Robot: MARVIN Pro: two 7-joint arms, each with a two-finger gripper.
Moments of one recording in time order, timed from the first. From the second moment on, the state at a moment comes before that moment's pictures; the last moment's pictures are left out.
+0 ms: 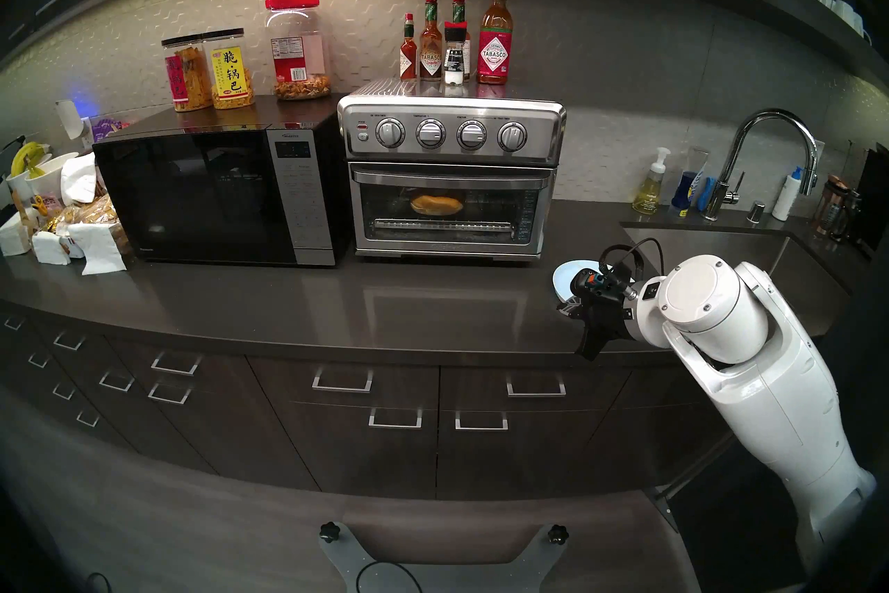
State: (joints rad) left arm 0.96 -0.21 -1.51 -0.51 -1.32 0.13 -1.48; right arm -1.46 -0.79 1.38 -2.16 -0.25 0.84 0.79
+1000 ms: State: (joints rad) left arm 0.96 -0.21 -1.51 -0.51 -1.32 0.13 -1.48; right arm -1.85 -1.04 1.69 -2.21 -0.05 0.56 0.60
